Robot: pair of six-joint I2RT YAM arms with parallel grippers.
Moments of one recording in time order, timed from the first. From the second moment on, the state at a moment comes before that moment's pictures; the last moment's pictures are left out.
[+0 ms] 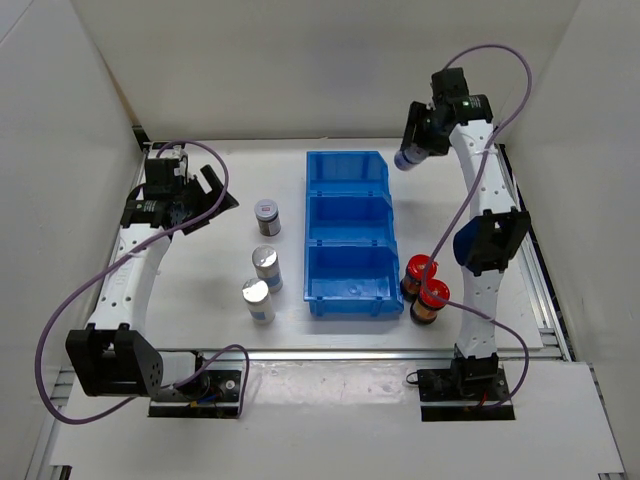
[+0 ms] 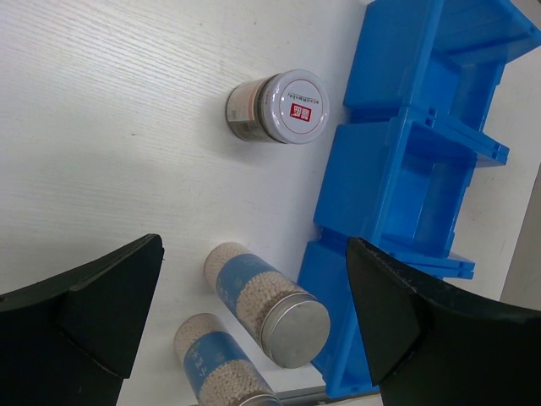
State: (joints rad) left arm -0.02 1.28 1.22 -0.69 0.20 -0.52; right arm 0.17 2.22 2.47 -1.19 -0.02 0.32
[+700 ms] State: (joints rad) left arm -0.02 1.26 1.22 -0.68 0.17 -0.52; right arm 0.35 2.44 2.52 -1.14 -0.13 0.30
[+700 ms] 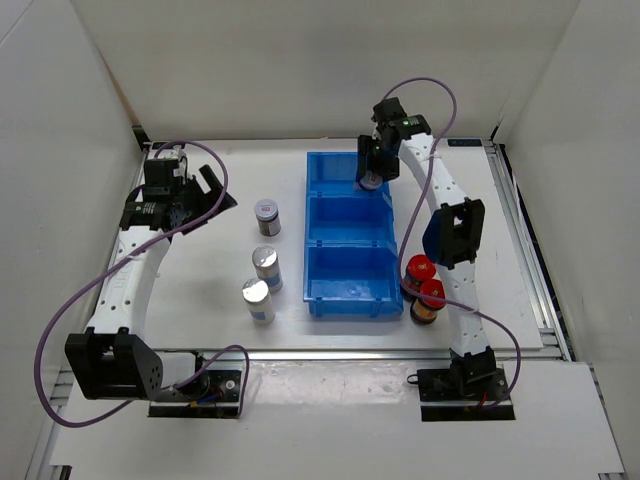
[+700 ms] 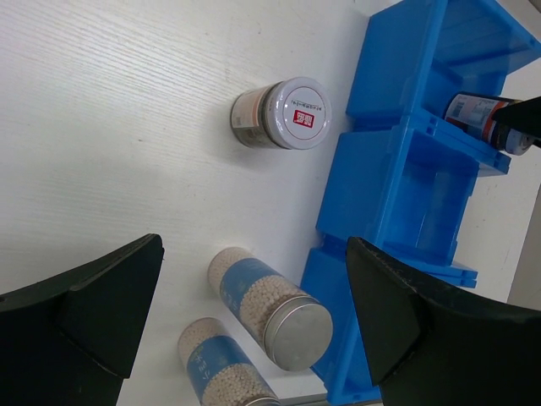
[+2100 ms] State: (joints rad) left arm -0.13 1.75 1.46 -0.44 0.33 -0.29; right arm 0.27 1.78 2.03 -1.08 -0.25 0.38
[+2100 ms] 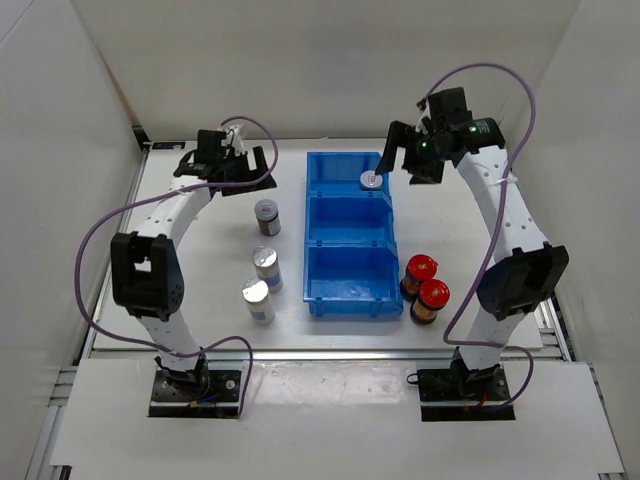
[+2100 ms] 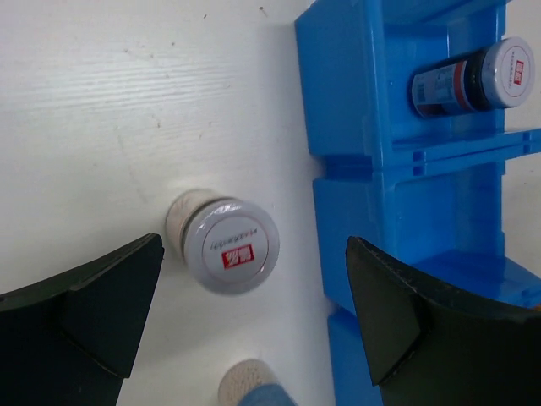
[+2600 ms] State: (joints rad) left arm -0.21 1.82 1.44 -0.50 0.21 -0.21; right arm 0.24 1.66 1.87 -1.15 -0.26 0.36
